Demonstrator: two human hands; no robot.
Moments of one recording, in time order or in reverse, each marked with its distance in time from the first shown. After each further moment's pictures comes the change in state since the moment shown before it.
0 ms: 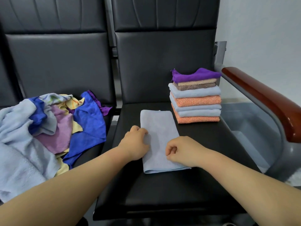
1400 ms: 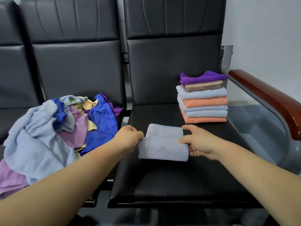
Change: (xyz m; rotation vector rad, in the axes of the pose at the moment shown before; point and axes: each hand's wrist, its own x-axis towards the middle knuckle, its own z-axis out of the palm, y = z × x) left_hand -0.047 -0.016 -0.044 -0.752 0.157 -0.293; right_hand -0.010 -0.007 -0.019 0.832 0.034 0.327
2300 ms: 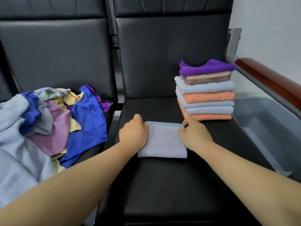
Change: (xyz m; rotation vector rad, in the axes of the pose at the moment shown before) left_hand 0.092 -0.018 0.065 0.625 0.259 0.310; right_hand 0.082 0.015 0.005 -0.585 0.485 -0.162
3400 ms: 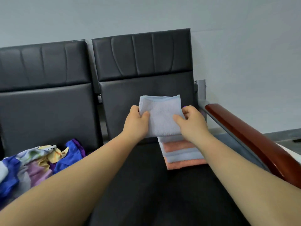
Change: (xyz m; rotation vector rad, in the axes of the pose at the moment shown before) left_hand 0.083 0.170 -0.109 -0.588 0.066 0.144; right_hand 0.062 -0.046 -0.161 0.524 0.320 -0.194
